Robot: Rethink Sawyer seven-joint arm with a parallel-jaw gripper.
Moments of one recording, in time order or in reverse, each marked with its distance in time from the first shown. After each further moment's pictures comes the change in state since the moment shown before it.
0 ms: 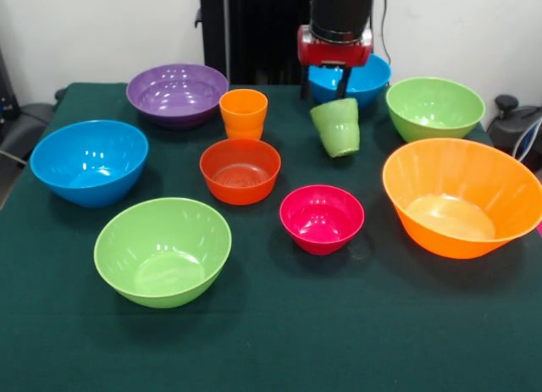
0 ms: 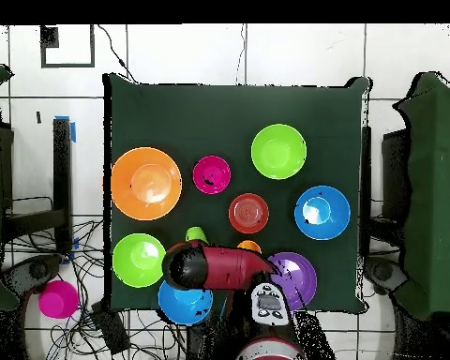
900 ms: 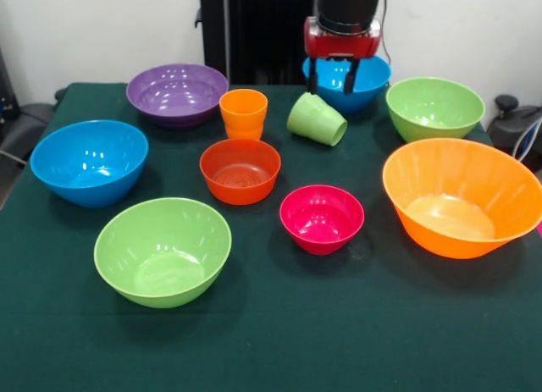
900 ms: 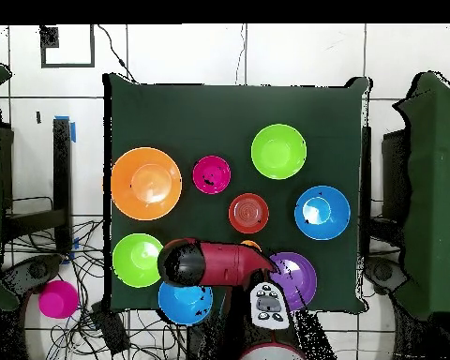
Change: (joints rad) arm -0.010 -0.026 0.035 -0.005 0.000 0.063 0.000
